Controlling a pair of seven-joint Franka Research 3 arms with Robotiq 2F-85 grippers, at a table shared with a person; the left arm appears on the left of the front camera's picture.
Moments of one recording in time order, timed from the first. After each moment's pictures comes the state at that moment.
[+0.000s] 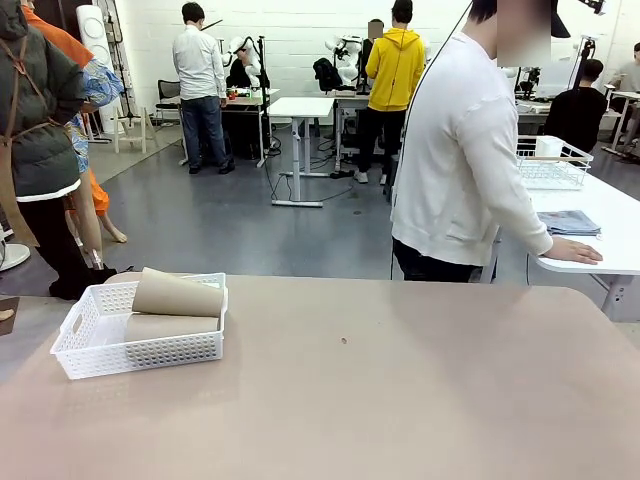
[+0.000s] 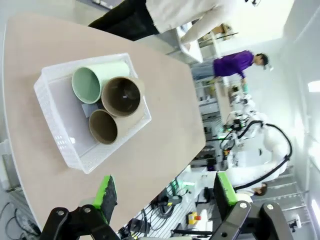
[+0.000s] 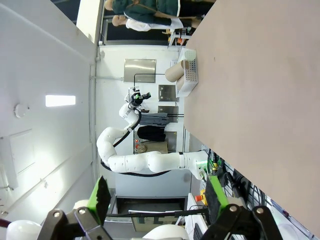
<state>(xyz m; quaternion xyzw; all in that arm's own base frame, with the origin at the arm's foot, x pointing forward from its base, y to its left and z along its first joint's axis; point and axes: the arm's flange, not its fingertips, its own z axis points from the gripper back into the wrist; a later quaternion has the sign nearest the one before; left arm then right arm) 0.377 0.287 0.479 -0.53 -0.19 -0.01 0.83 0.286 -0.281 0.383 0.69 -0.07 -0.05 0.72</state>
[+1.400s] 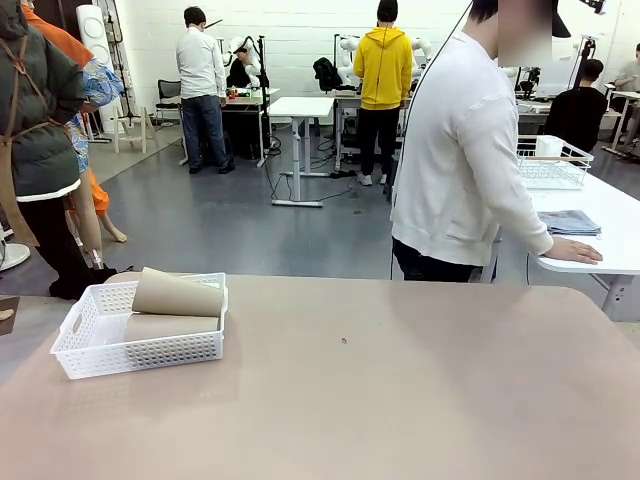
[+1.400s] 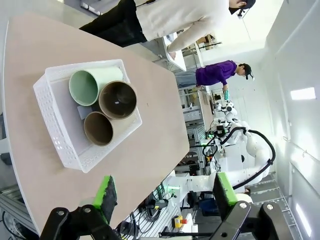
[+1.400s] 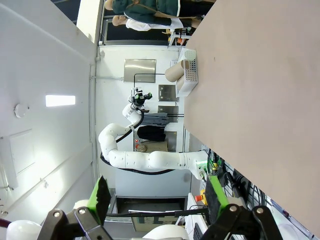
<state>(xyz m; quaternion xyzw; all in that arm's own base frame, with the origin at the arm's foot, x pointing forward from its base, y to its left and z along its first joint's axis) 0.374 0.315 0.466 -0.56 -0.19 0.01 0.80 0.286 -0.281 0.383 0.69 -0.07 -0.05 0.72</state>
